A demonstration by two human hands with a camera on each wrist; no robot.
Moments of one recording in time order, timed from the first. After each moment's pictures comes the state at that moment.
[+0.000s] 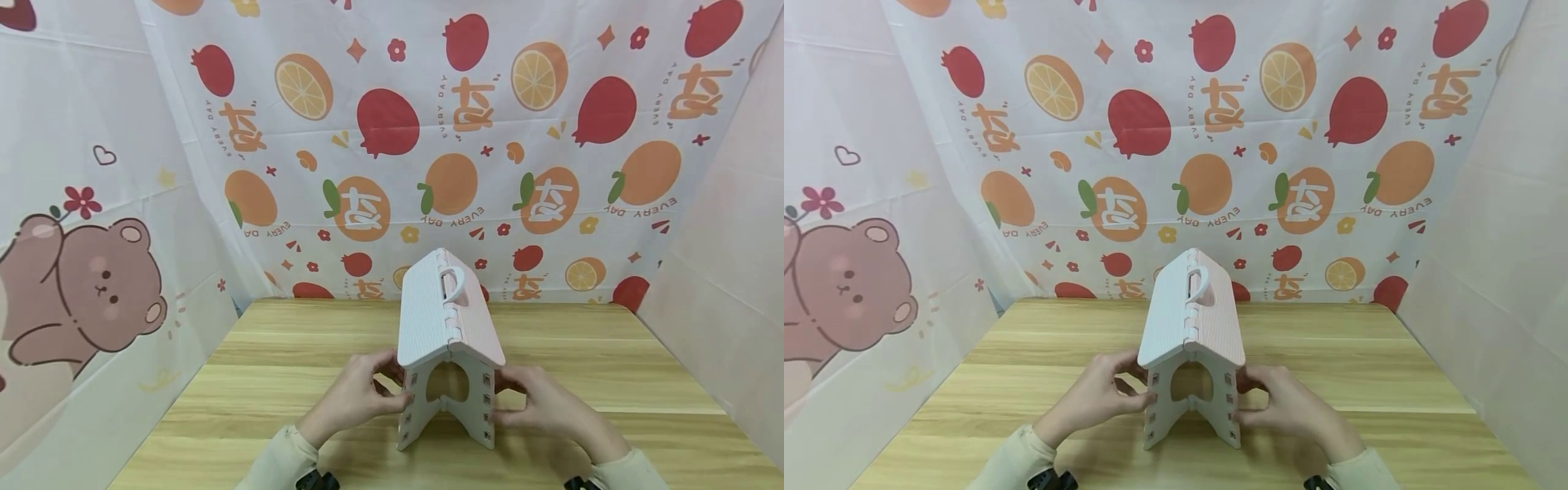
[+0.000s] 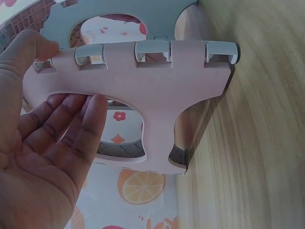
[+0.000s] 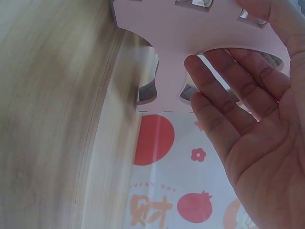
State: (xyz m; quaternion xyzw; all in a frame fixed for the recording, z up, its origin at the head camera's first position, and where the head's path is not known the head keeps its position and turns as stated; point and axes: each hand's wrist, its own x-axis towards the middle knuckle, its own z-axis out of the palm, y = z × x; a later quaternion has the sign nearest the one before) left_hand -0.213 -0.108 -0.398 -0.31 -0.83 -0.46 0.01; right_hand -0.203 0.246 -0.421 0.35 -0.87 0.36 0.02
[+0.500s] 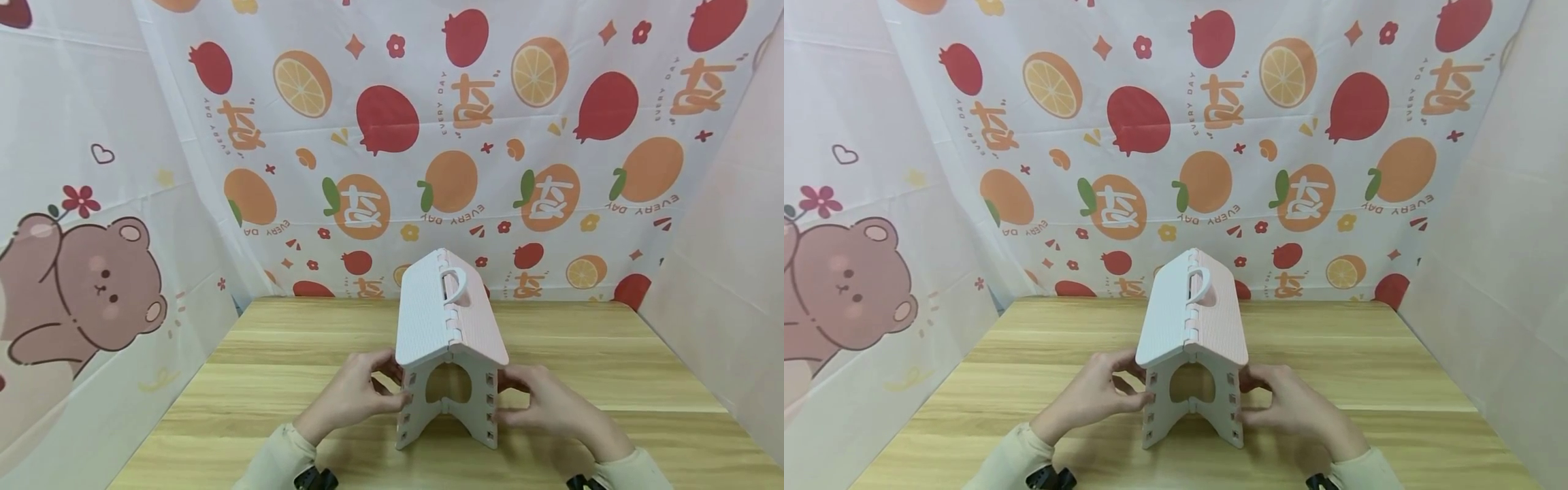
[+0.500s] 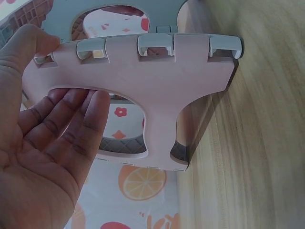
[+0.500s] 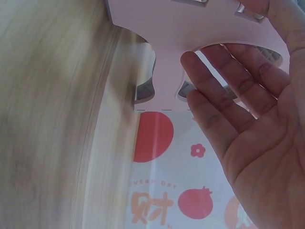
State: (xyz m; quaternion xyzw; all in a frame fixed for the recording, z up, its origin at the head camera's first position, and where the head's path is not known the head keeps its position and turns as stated) left_hand -0.214 -0.110 -0.397 -0.31 -0.82 -0.47 -0.02; right_hand -0.201 0.251 -0.421 0.34 -0.86 0.37 0.01
